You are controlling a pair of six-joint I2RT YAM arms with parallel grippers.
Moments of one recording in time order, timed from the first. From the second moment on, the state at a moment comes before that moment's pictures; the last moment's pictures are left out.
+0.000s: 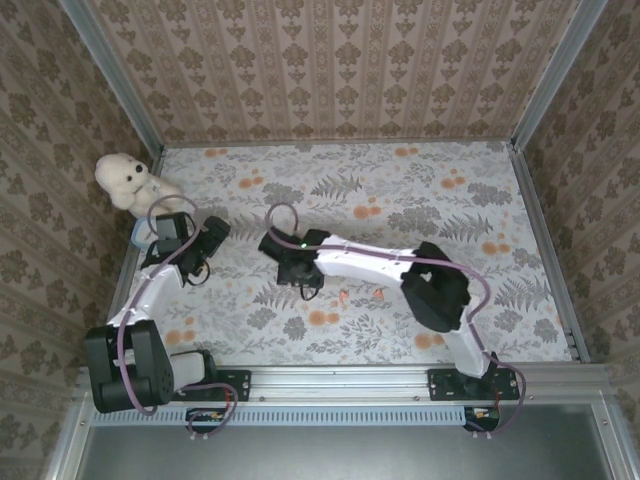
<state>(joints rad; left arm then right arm) 0.06 1.21 0.63 -0.24 0.23 -0.79 0.98 2.06 1.66 -0.82 0.17 1.07</state>
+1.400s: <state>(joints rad) -0.45 1.59 0.47 0.91 0.42 -0.77 0.68 1.87 1.48 -0.40 -0.02 1.47</state>
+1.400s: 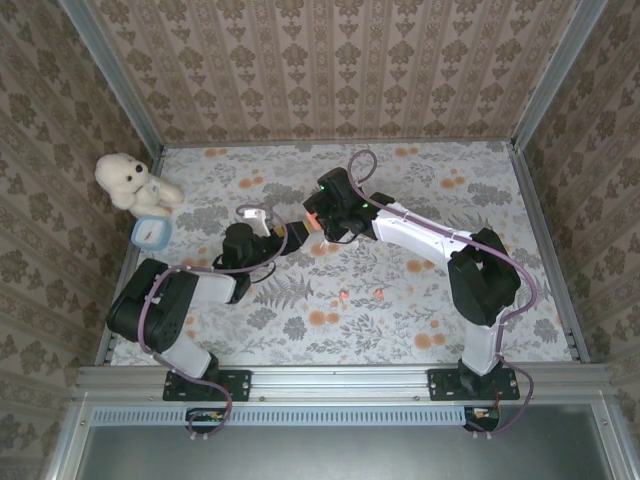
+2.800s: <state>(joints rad) -0.50 1.75 0.56 1.12 0.45 -0.86 0.67 1.87 1.48 -0.39 -0.03 1.50</state>
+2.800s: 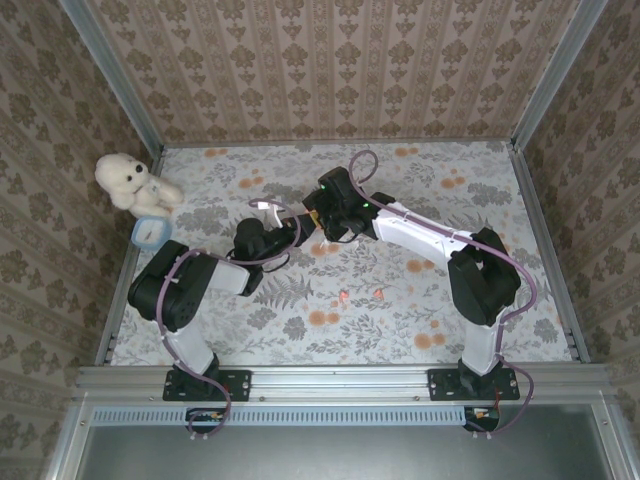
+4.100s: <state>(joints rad) -0.47 1.46 0.92 0.24 0.90 -0.54 0.48 1.29 0.99 -0.10 -0.47 0.50</state>
